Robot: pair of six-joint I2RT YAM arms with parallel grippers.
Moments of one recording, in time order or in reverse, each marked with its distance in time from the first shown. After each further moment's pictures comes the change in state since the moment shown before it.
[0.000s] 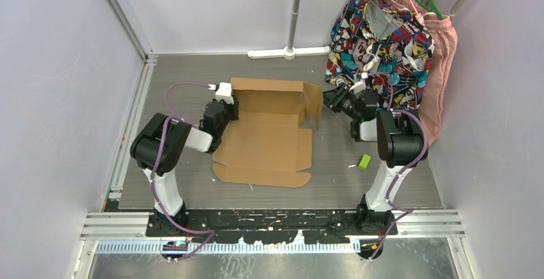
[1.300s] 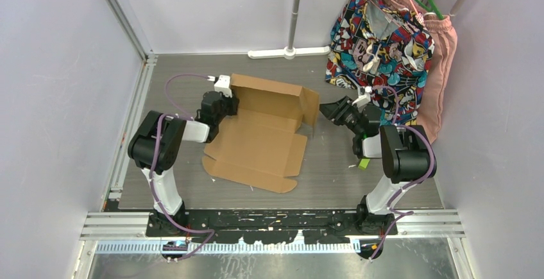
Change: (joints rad) left arm 0.063 0.002 0.121 -0.216 0.152 -0.029; right arm 0.005 -0.172 -0.239 0.073 0.066 -0.049
